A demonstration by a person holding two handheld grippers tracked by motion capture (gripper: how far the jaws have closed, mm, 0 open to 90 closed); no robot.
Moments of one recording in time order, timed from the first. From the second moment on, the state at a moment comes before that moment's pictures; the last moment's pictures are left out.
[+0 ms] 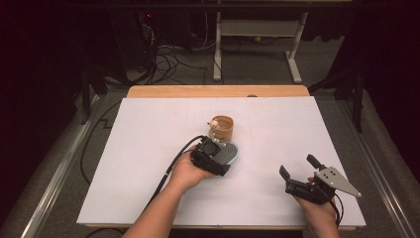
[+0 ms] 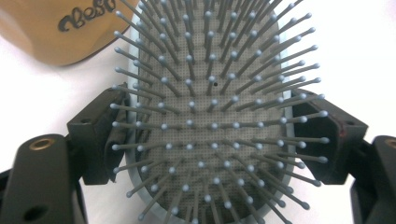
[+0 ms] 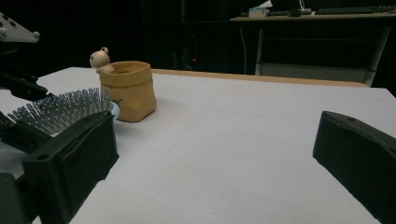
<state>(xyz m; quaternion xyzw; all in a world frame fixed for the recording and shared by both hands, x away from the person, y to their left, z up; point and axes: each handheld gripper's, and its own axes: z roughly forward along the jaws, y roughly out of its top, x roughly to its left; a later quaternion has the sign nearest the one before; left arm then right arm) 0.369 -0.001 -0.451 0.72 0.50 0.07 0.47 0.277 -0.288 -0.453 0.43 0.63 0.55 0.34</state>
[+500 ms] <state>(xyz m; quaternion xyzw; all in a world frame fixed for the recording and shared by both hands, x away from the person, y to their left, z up) 0.347 0.042 -0.442 0.70 0.50 0.08 0.50 0.277 -0.287 -0.453 0.43 0.63 0.54 0.34</state>
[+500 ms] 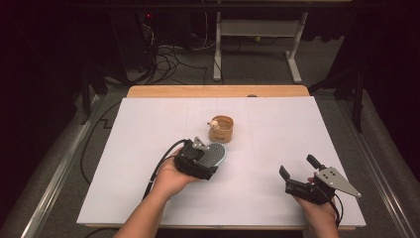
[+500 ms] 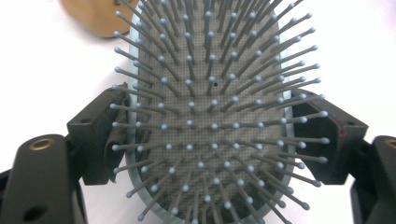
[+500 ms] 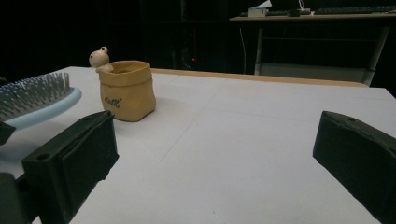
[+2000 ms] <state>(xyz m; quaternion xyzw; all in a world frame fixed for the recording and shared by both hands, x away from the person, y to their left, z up) 0.316 0.120 -0.442 0.62 0.52 0.11 0.58 0.275 -0.287 -0.450 0.43 0.63 0.55 0.35</state>
